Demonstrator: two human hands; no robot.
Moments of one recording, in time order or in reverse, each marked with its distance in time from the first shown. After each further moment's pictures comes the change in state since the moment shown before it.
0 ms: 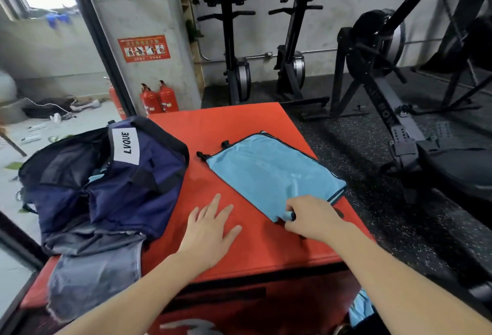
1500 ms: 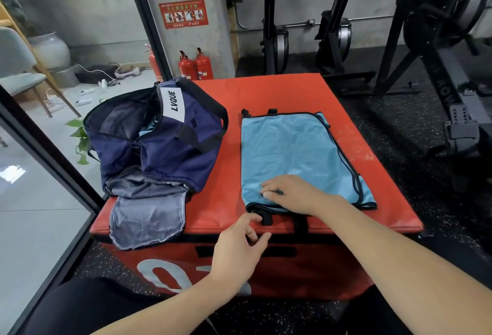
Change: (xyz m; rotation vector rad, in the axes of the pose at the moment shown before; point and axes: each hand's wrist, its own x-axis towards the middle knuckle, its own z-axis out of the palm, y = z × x) left_hand -0.112 0.028 0.023 -0.764 0.211 -0.286; right_hand 0.028 -0.079 0.051 0.282 -0.175 -0.448
